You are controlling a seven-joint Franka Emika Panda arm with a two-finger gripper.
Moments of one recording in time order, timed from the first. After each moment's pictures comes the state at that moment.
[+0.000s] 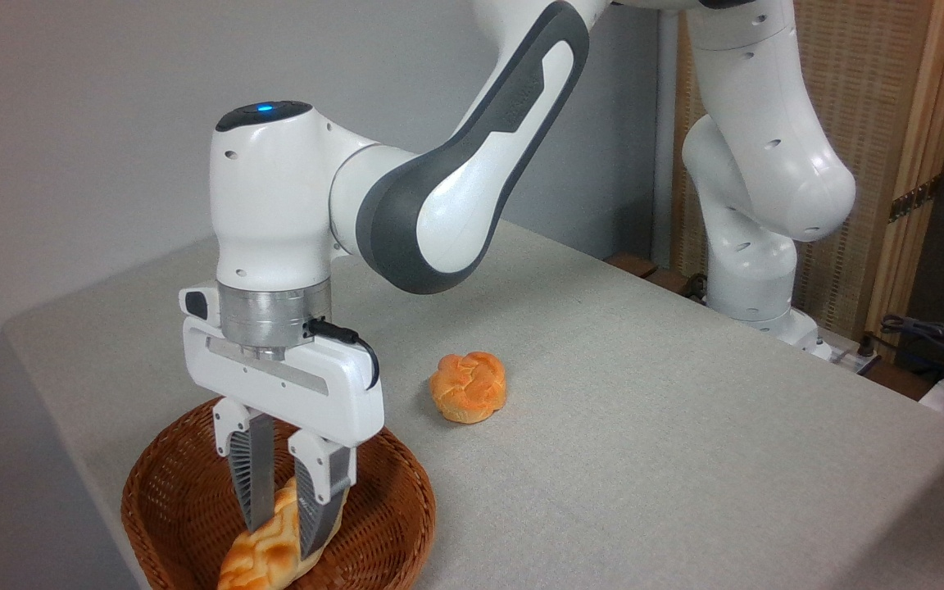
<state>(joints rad) -0.34 0.26 0.31 -1.86 0.02 2.38 0.41</state>
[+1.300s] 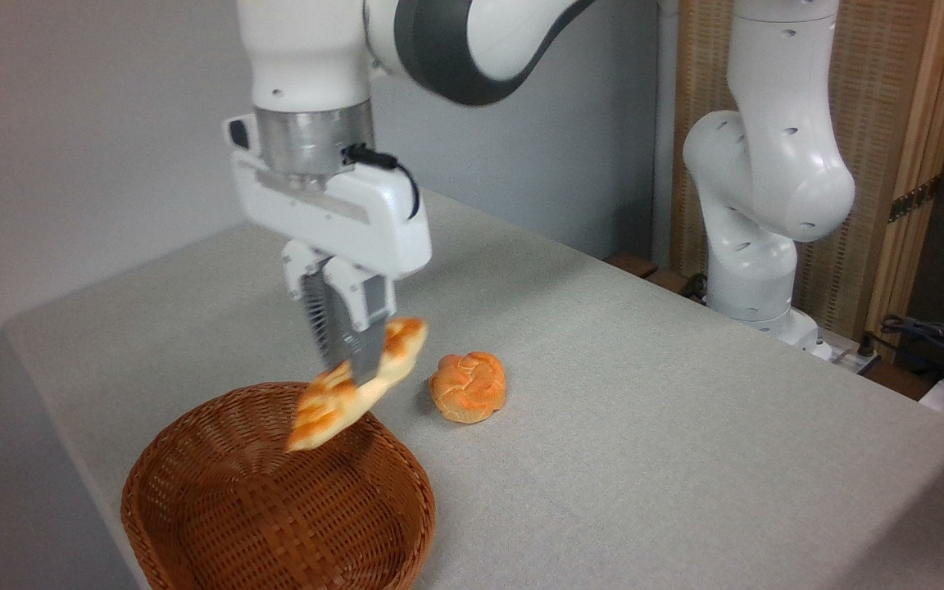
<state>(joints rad) -0.36 -0.04 0.28 -1.87 0.02 1.93 0.55</state>
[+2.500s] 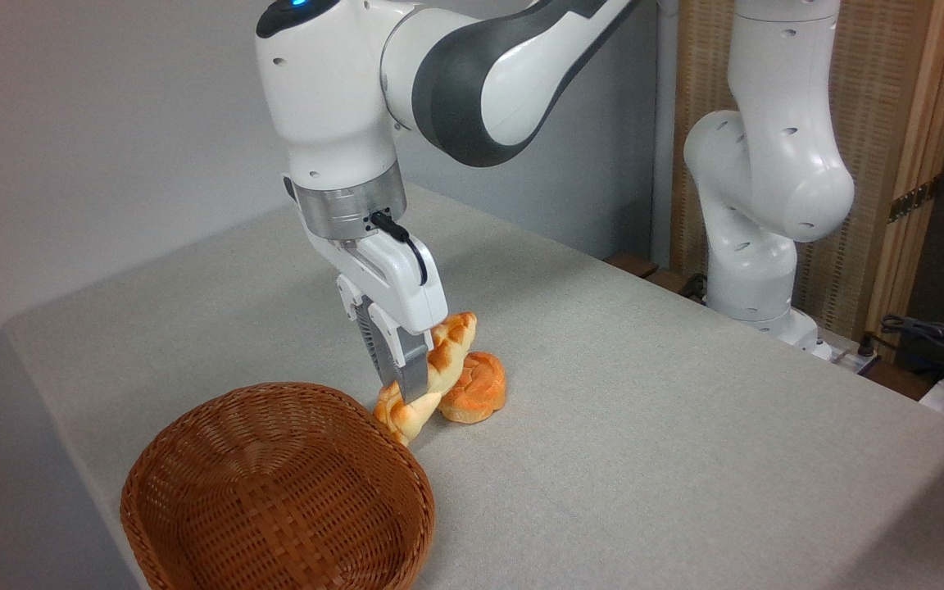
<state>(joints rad) -0.37 -0.04 0.28 -1.99 -0.04 1.91 0.78</state>
